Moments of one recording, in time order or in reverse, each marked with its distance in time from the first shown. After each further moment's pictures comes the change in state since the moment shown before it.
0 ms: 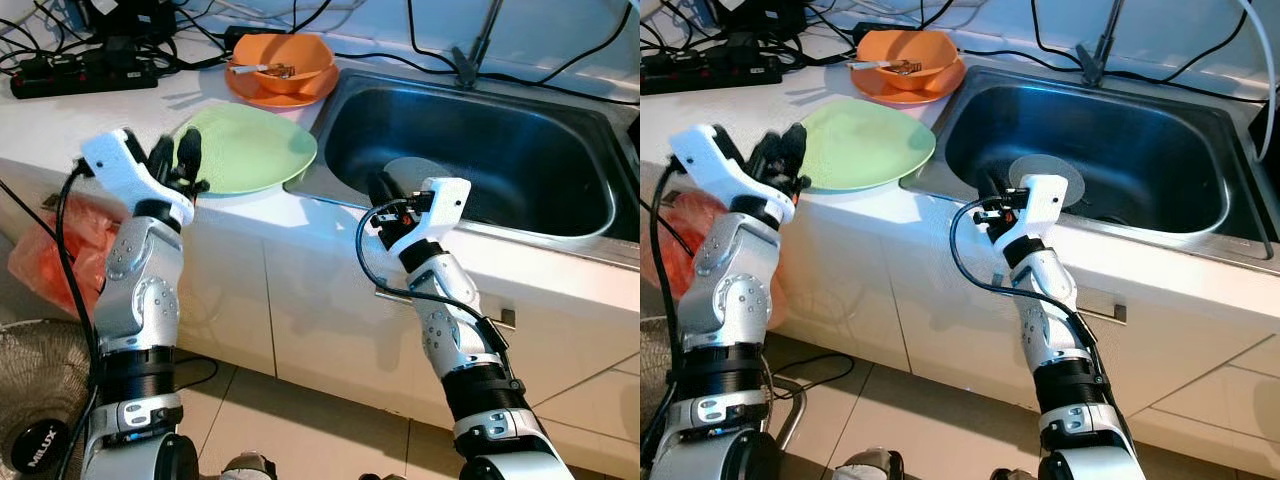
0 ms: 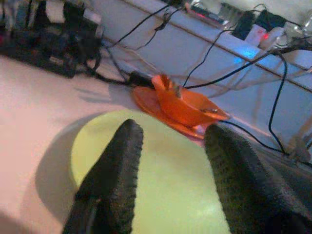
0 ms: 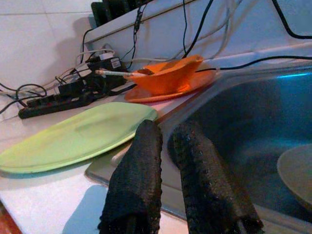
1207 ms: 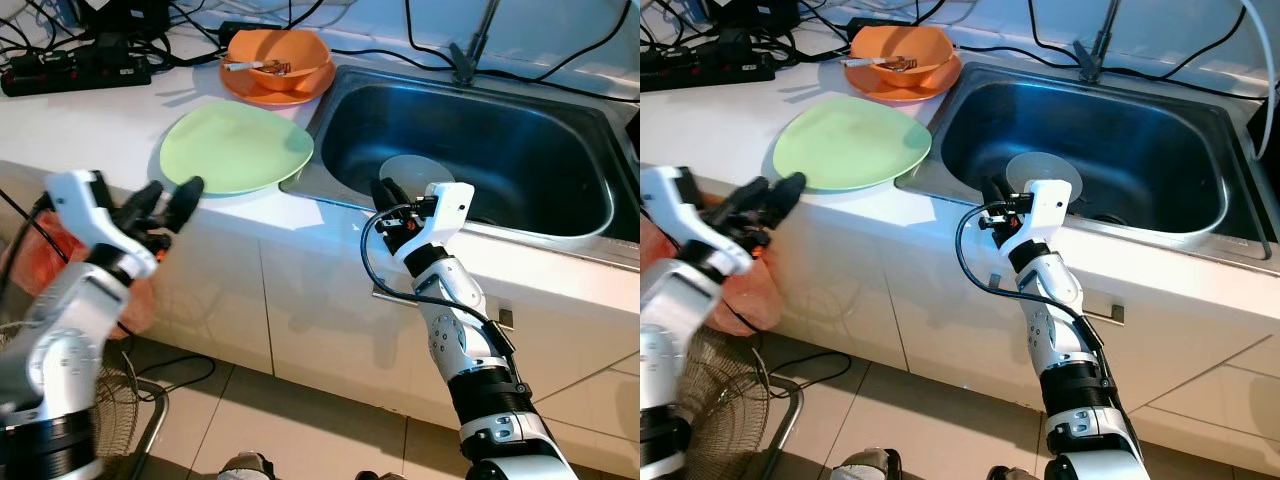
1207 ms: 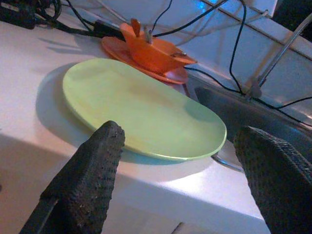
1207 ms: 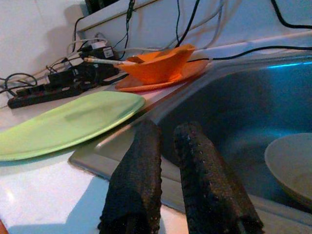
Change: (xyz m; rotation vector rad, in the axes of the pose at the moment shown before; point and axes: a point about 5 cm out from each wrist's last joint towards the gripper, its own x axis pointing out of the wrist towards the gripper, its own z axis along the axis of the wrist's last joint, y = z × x) left arm -0.054 0.030 0.021 0.007 0.215 -0.244; right arm -0.005 -0.006 -0.003 -0.013 0.026 -0.005
